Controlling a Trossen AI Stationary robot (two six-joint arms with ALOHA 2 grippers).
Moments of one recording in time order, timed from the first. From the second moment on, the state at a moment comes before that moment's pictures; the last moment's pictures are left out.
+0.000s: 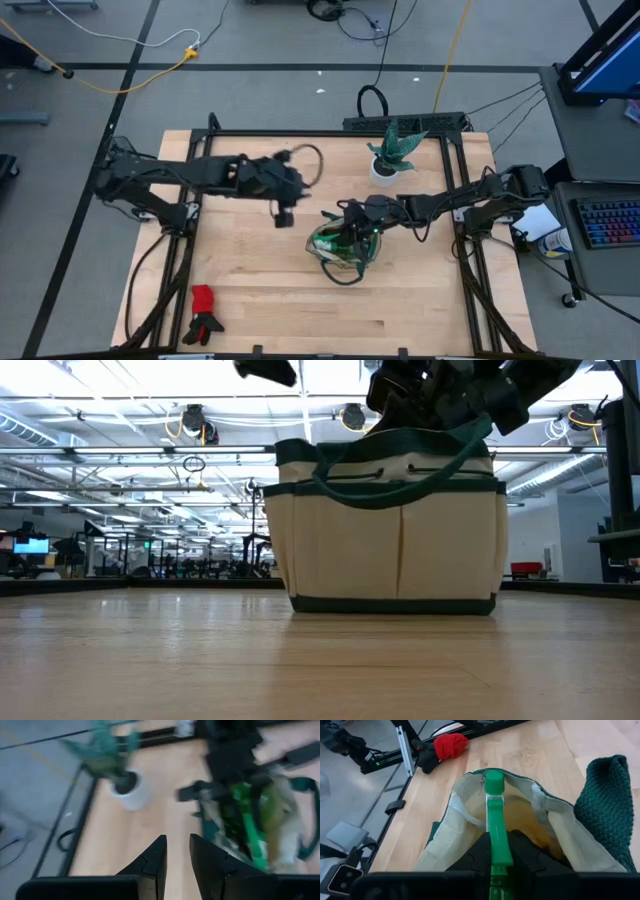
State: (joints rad) left arm -0.02 1.40 1.38 -0.62 -0.22 0.13; right arm 0.08 1.53 0.77 0.30 -0.18 0.33
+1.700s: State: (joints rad) left arm 0.00 1.79 1.38 -0.46 -0.03 0.07; right arm 0.10 1.53 0.78 0.26 -0.13 0.25
